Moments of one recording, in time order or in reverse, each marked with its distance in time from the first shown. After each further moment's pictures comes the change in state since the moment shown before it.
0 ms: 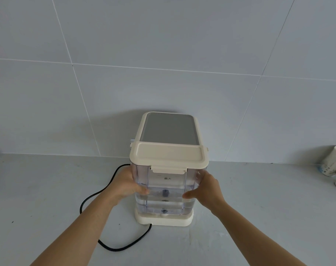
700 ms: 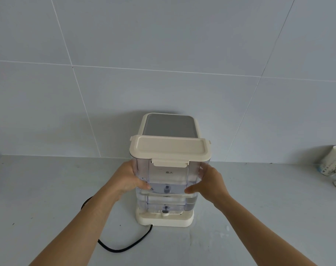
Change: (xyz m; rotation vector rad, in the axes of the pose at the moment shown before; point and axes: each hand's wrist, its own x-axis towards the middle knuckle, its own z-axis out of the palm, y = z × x) left_hand -0.004 0.021 -0.007 -0.015 0.030 -0.001; right_hand -0.004 -0.022 -0.016 0.003 0.002 0.005
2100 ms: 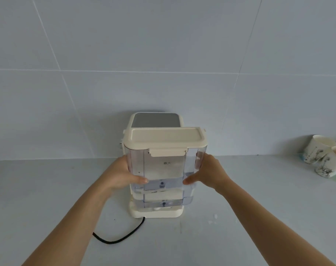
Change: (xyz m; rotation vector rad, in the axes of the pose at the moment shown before) left_hand -0.039 0.037 0.014 0.065 -0.056 0.073; right_hand -0.023 0.000 -0.049 -0.079 -0.037 -0.111
